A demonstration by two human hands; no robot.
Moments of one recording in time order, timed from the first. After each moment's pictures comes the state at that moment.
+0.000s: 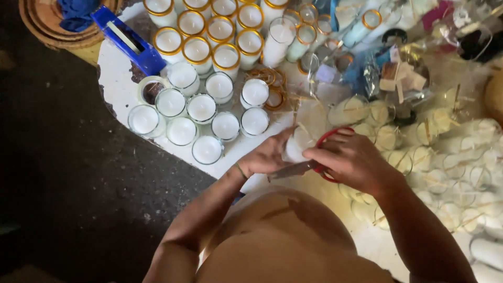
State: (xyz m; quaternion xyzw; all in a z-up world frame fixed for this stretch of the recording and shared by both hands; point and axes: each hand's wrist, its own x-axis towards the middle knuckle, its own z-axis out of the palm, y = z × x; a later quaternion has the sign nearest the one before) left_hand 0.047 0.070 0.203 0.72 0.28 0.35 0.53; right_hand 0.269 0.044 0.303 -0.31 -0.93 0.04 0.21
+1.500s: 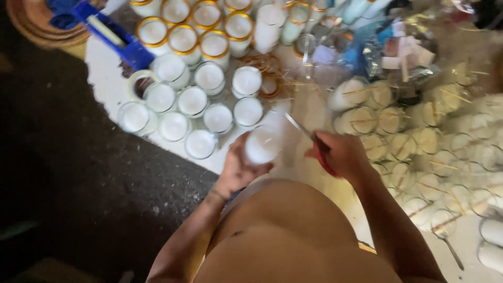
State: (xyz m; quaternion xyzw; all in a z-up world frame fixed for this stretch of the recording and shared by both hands) left_hand 0.019 0.024 0.150 0.60 0.44 0.46 0.49; right_hand 0.301 0.014 0.199 -0.67 -0.73 0.13 0.02
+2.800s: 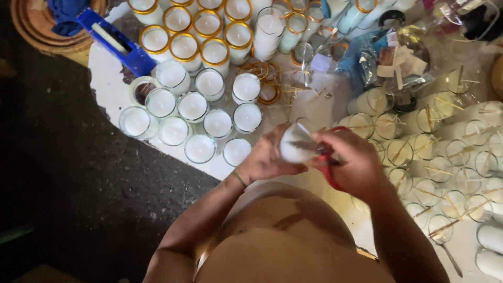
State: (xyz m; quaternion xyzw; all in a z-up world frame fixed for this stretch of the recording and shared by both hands) left_hand 0.075 0.055 0.185 0.66 0.31 0.40 0.55; right_hand 0.277 0.007 0.299 -0.64 -0.73 0.20 0.15
